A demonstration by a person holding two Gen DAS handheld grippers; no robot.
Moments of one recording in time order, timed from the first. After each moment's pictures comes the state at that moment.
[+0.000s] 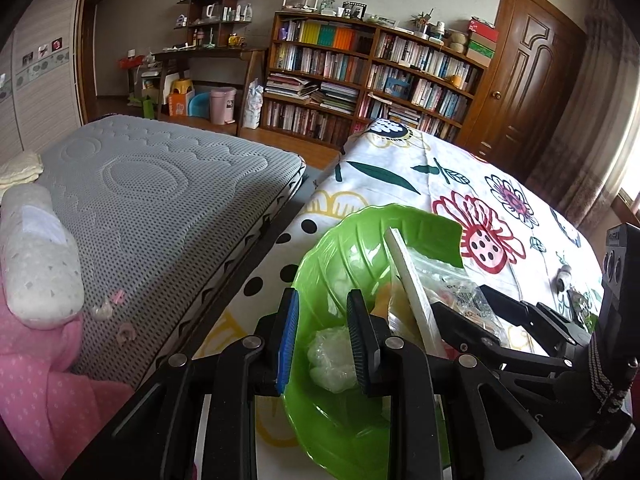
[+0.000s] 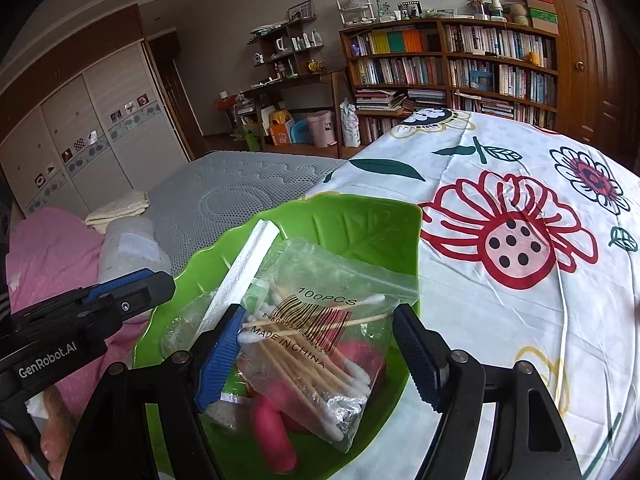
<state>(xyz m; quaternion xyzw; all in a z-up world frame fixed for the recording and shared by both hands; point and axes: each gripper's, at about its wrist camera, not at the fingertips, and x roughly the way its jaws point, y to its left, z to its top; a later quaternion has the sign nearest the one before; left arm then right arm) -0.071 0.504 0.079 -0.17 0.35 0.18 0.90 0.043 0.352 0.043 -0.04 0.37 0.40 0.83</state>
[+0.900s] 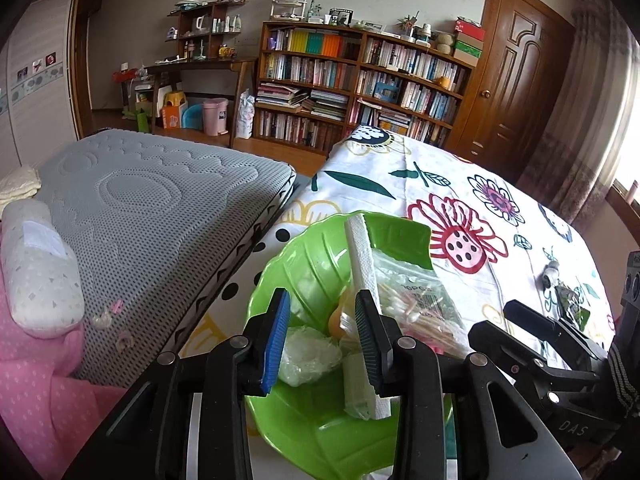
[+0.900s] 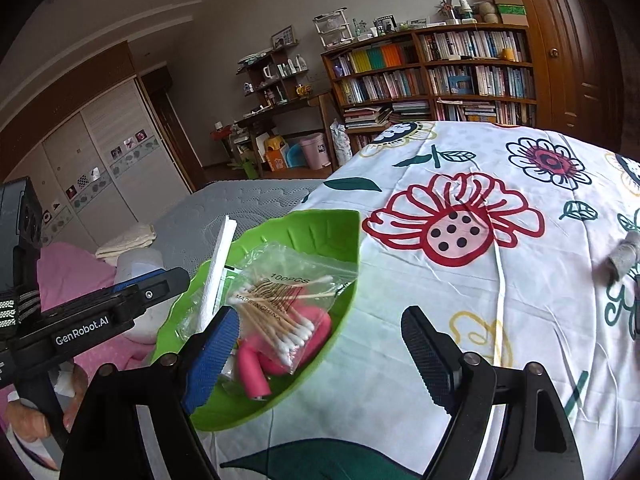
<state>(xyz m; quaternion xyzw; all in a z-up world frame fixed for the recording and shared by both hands) -0.066 0.471 0.094 -0.15 0.35 0.17 0.91 0.037 0.287 0.058 0.02 0.36 0.40 0.84</state>
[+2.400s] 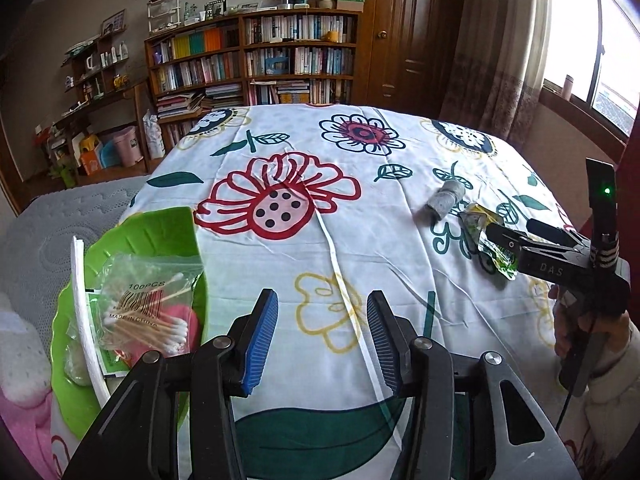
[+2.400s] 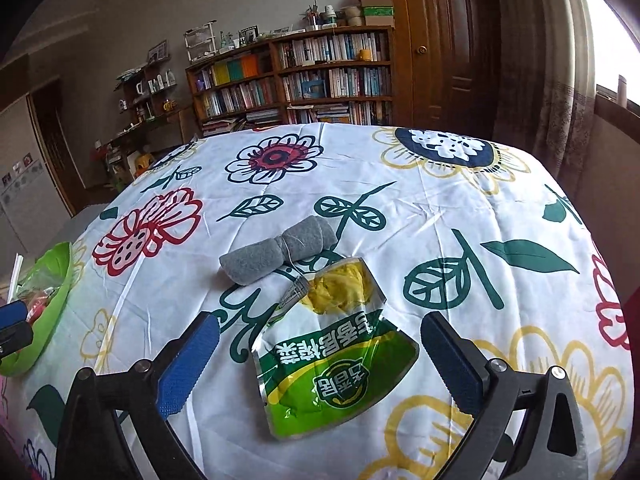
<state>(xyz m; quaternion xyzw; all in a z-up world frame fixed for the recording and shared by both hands) 0.013 0.289 0.089 -0.03 0.40 0.03 0.92 0.145 0.058 0.034 -0.01 0.36 0.19 0.91</state>
